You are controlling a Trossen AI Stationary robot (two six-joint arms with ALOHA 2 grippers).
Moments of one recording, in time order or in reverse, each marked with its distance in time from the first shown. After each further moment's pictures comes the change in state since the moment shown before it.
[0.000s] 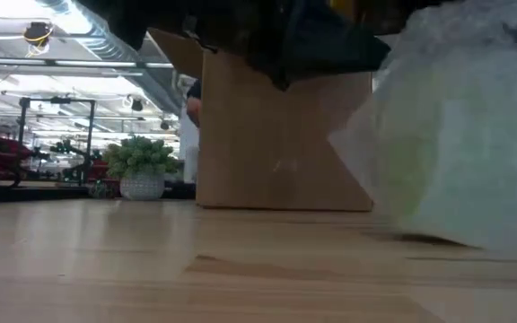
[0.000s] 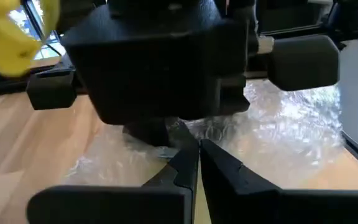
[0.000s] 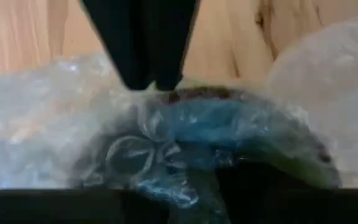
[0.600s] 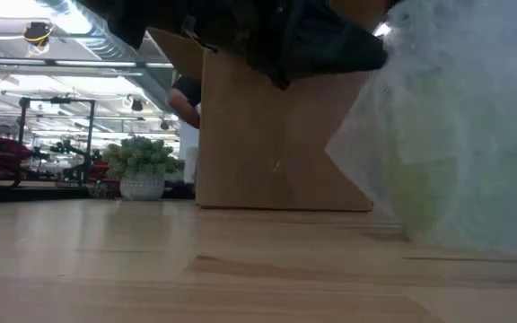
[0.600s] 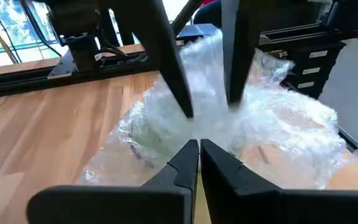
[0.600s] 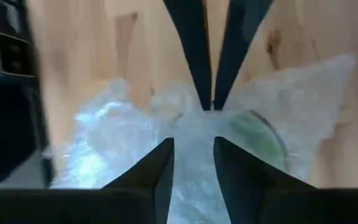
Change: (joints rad) left arm -0.004 0.000 0.000 -0.002 0.000 0.008; right arm -0.005 -0.012 0.220 -0.208 -0.068 -0.027
